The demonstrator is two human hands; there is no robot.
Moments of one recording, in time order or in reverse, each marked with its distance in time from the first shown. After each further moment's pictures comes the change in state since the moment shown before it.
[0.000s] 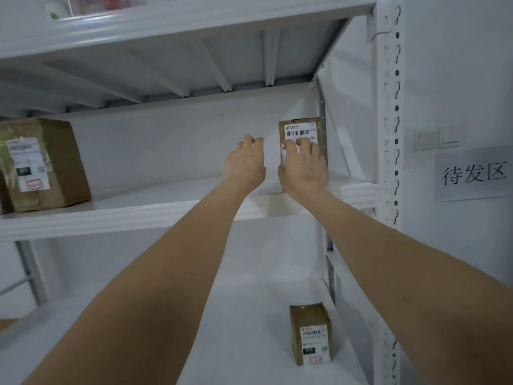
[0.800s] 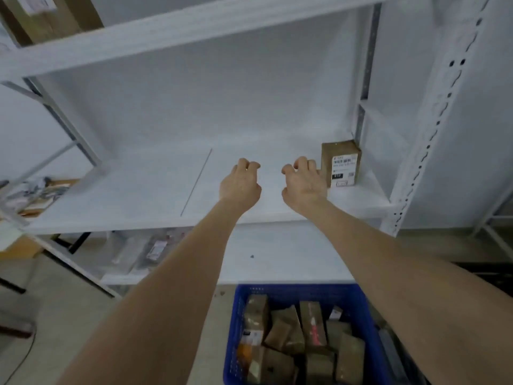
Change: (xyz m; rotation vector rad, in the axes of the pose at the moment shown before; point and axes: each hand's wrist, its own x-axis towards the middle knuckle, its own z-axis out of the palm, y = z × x) left_hand -0.355 -0.096 0.095 -0.075 -0.575 -0.140; right_hand -0.342 -0.072 0.077 0.008 -0.717 0.001
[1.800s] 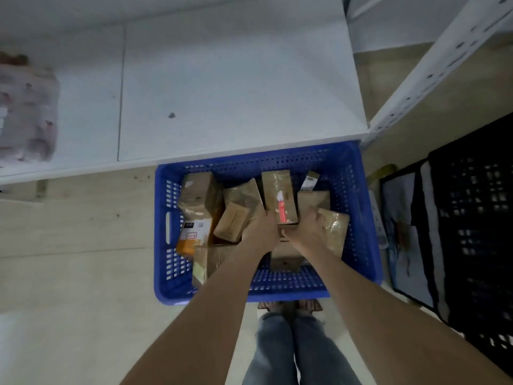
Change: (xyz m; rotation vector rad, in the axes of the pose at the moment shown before) left_hand -0.157 0.049 0.588 -0.213 -1.023 -0.072; right_hand -0.218 0.186 0.537 0.464 -0.781 0.977
